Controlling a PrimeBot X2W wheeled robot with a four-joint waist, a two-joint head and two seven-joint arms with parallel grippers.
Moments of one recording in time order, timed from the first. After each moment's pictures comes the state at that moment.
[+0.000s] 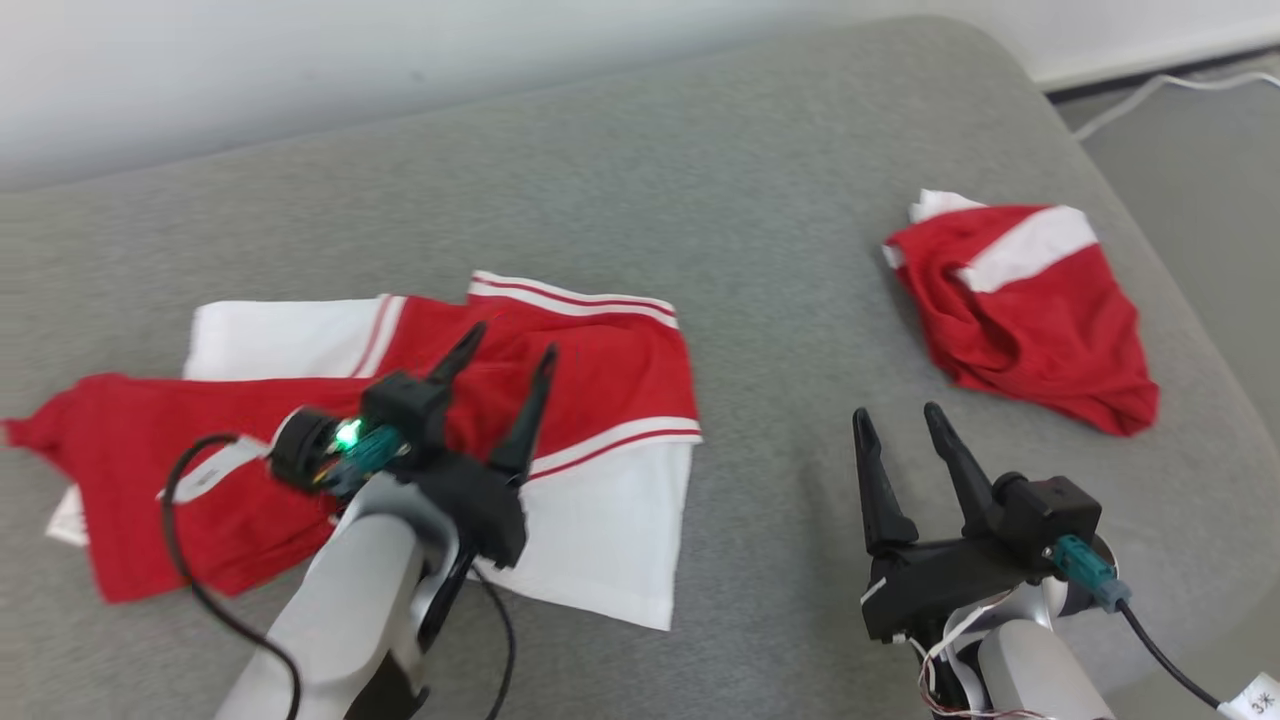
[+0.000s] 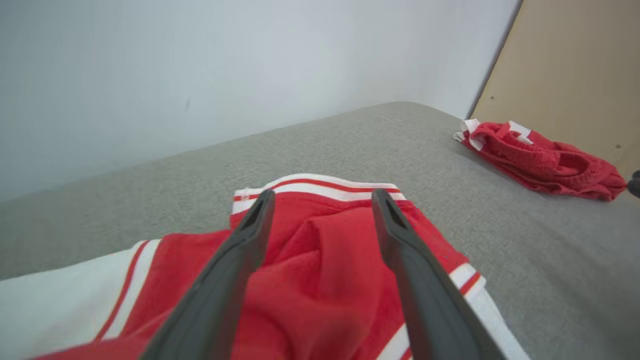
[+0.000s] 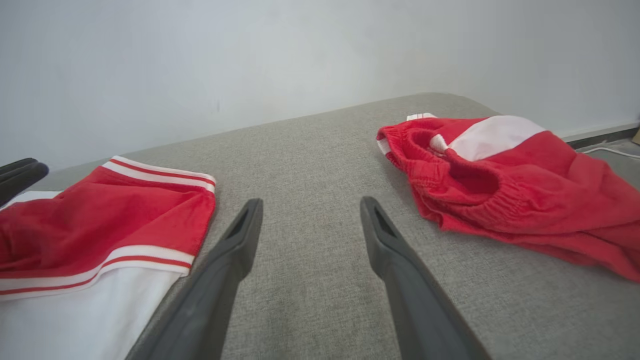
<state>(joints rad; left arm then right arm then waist) -0.78 0.06 -0.47 0.66 -0.24 -0.05 -0.26 -0.34 -0.05 0.24 0.37 0.18 0.13 -0.26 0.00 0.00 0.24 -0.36</state>
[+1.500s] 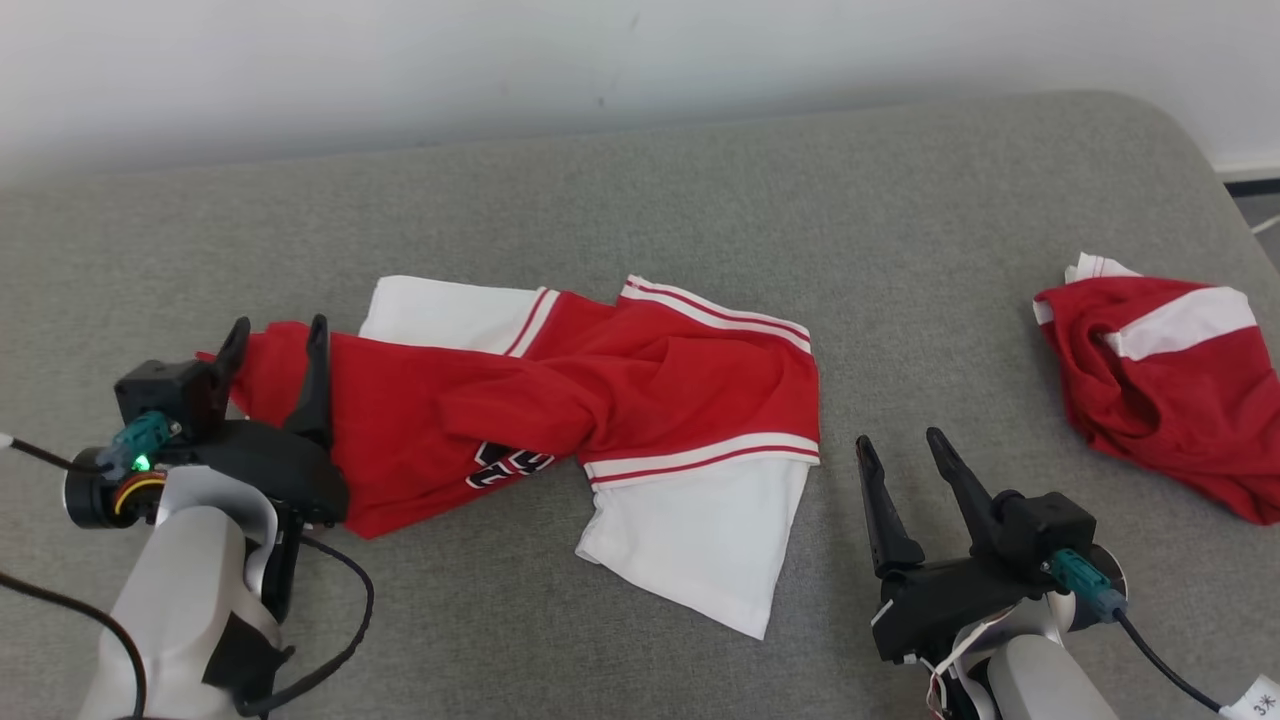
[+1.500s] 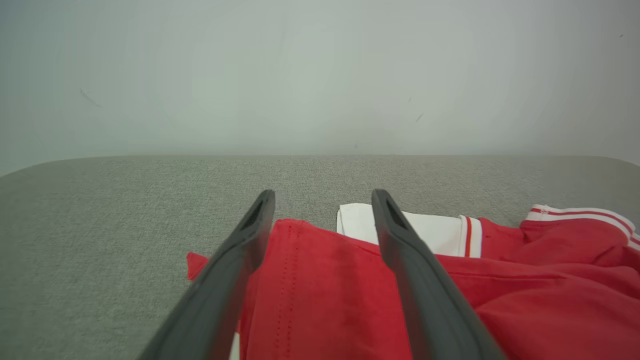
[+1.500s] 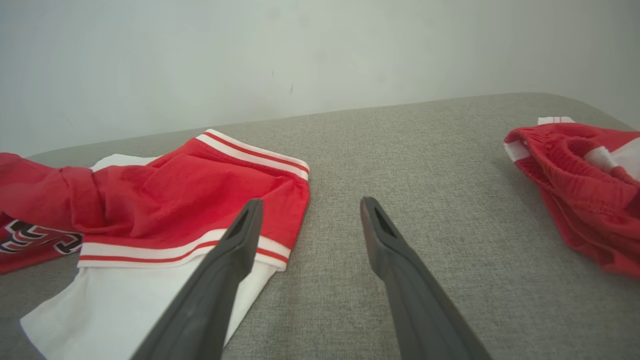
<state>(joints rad) -0.78 0.12 -0.02 0.81 -0.14 -0.07 -0.26 -0.32 -0.09 0.28 0.41 0.18 0.13 -0.26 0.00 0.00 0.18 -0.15</state>
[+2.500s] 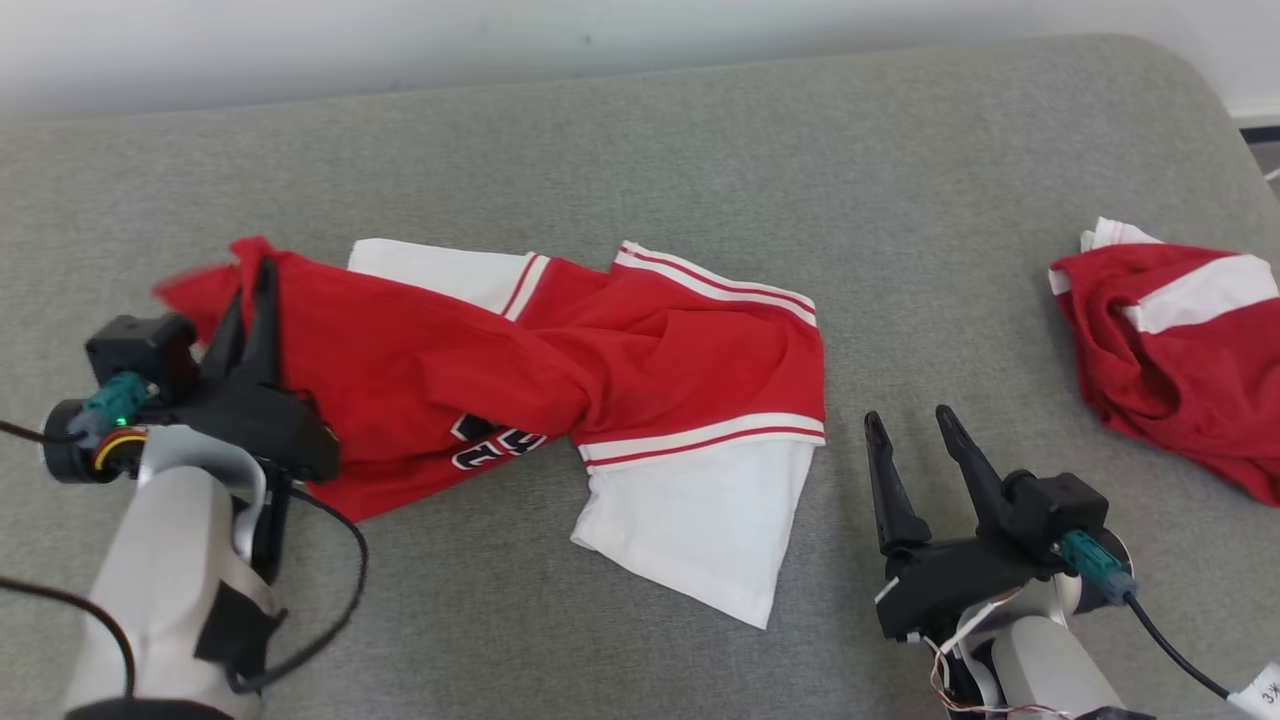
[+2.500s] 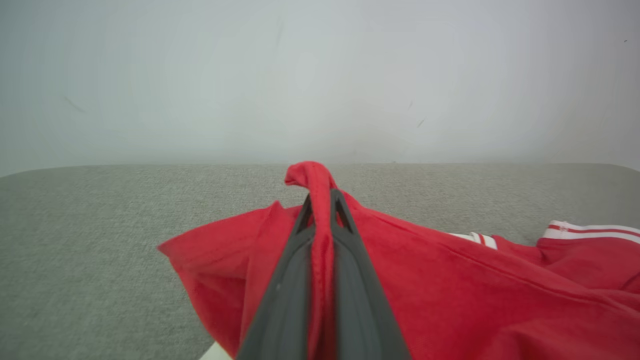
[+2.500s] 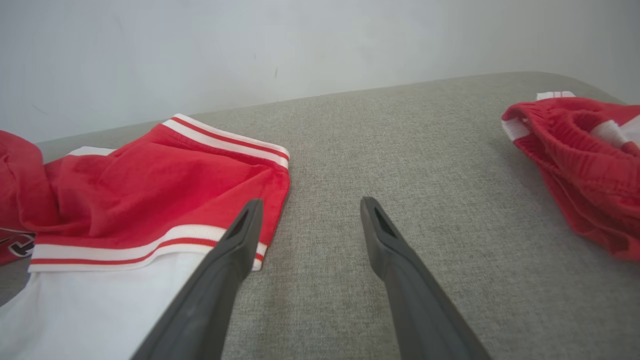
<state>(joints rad) -0.84 0.13 0.02 0.79 -0.12 -0.08 -0.26 -0.35 -0.09 0.26 0.40 0.19 0.13 -0.26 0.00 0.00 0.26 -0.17</state>
